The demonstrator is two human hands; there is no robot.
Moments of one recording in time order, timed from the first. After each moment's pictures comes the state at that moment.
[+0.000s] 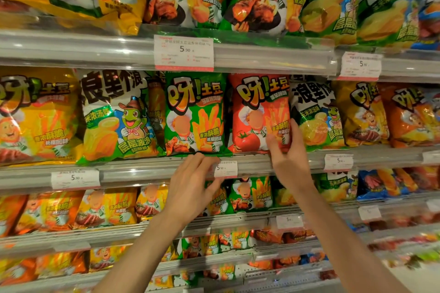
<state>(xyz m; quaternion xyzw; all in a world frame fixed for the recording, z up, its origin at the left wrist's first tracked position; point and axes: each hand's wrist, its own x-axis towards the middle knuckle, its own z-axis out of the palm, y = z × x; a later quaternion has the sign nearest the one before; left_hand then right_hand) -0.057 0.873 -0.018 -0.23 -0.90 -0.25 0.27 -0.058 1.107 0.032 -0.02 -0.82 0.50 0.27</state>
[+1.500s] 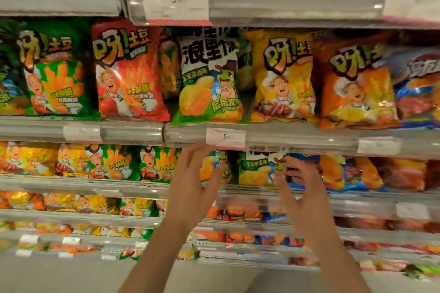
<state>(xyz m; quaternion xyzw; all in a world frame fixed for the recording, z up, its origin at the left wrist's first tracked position) 0.004 1.214 -0.048 -0.11 -0.87 -0.40 0.27 0.010 1.455 -0.063 0.04 -0.88 0.44 0.17</state>
